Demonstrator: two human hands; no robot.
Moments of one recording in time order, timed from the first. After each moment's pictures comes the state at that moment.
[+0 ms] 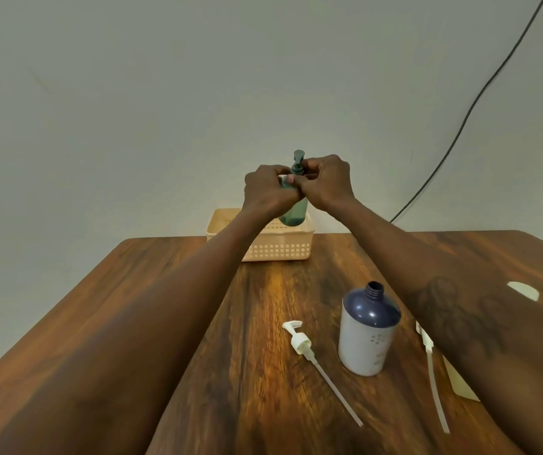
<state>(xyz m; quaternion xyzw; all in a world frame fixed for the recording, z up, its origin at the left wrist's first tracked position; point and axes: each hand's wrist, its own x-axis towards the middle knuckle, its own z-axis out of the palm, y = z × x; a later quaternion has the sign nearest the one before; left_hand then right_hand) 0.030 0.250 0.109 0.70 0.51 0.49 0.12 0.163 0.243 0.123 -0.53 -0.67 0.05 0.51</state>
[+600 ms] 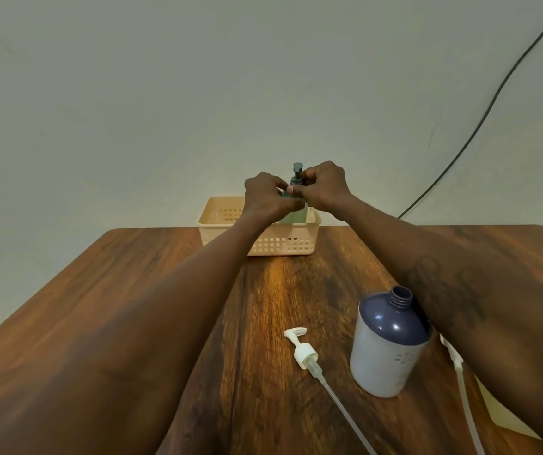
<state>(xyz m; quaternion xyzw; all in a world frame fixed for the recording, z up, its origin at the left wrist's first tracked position) 0.031 0.323 0.050 0.69 0.56 0.43 0.14 0.173 0.316 0.075 -0.58 -0.69 0.10 0.43</state>
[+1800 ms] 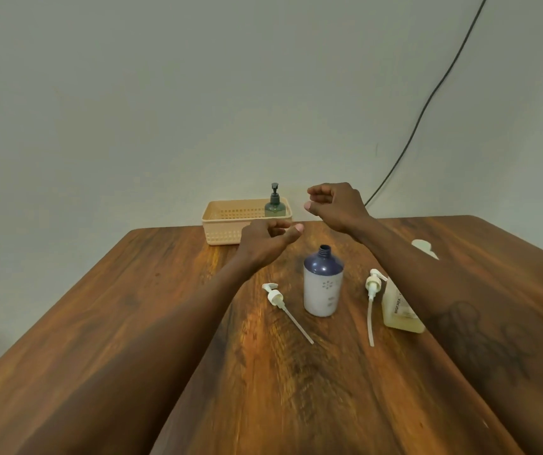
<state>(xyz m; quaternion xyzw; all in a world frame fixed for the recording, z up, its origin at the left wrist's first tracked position) 0.043 0.102 0.044 0.71 0.48 0.43 0.28 0.232 0.107 0.101 -0.57 -0.67 0.16 0.45</state>
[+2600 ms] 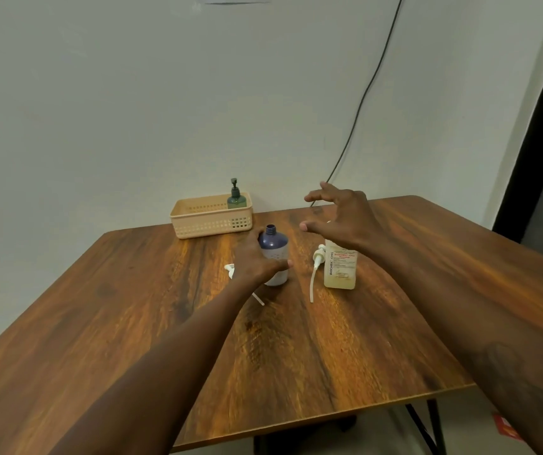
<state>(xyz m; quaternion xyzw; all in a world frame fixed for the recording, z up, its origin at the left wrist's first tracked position) 0.110 0.017 0.003 0.70 0.55 0.39 0.23 0.311 -0.054 0.095 -0.57 -0.71 0.01 0.40</state>
